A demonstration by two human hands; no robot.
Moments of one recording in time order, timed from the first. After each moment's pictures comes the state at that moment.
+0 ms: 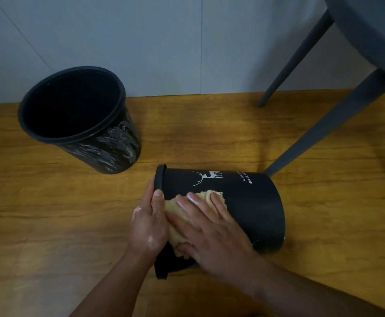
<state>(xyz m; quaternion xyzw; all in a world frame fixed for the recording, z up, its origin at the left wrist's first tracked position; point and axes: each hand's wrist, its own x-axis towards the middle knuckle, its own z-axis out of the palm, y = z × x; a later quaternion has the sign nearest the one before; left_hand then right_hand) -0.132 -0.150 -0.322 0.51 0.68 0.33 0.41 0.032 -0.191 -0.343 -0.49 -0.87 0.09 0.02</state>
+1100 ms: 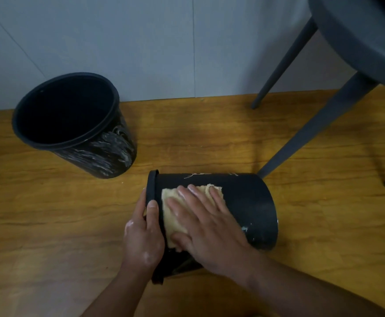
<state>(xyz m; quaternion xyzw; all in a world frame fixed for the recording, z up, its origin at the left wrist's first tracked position) -0.129 -0.170 -0.318 0.48 0.70 0.35 0.41 0.034 -0.182 -0.337 -0.53 -0.84 0.10 0.04</state>
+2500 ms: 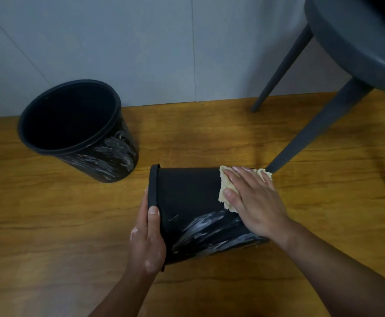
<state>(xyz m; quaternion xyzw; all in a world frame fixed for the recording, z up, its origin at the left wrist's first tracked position) -0.130 -0.174 -0.327 0.50 0.65 0.37 0.43 0.128 -0.141 -0.347 -0.66 -0.73 0.17 0.05</state>
